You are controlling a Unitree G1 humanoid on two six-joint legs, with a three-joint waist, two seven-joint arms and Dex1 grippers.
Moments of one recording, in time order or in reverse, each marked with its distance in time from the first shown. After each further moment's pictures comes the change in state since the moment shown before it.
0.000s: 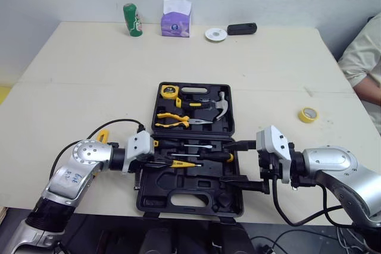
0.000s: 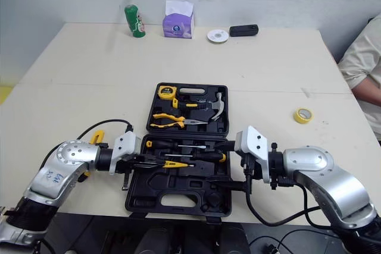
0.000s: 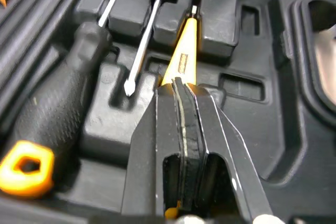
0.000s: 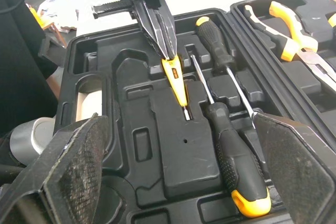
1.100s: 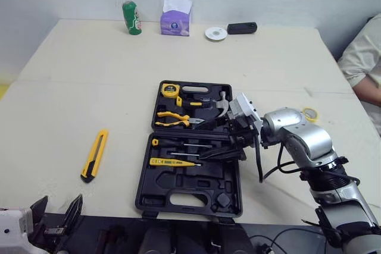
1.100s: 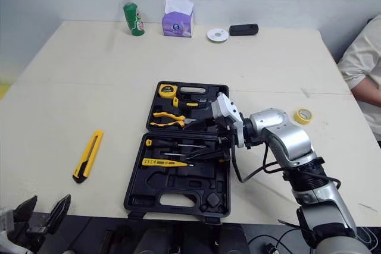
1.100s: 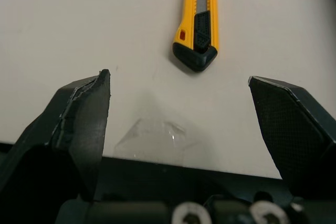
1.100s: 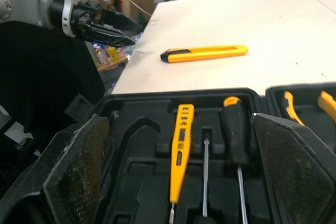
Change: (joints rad) left arm 1.007 -0.556 0.816 -0.568 -0.181 0.000 0.707; right arm -0.460 0.257 0.202 0.535 -0.087 -0.138 0.359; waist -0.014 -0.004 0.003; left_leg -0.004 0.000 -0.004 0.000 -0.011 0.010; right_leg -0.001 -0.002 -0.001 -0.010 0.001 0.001
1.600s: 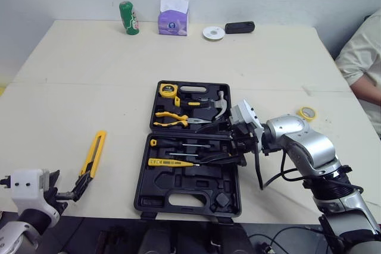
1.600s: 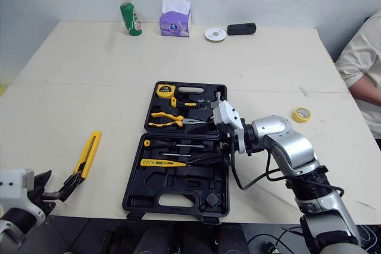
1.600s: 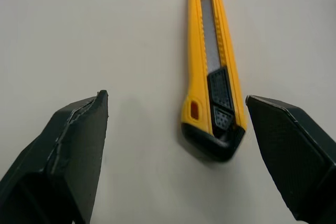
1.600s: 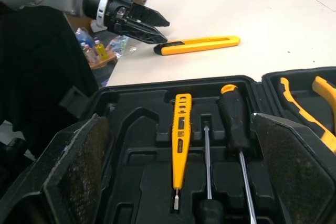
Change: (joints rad) left arm -0.285 0.252 -0.059 0.119 -0.026 0.291 0.119; right arm 0.081 -0.013 -0.014 -0.094 -0.003 0.005 -0.069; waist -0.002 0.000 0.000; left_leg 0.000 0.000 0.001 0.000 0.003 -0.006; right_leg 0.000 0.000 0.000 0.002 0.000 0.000
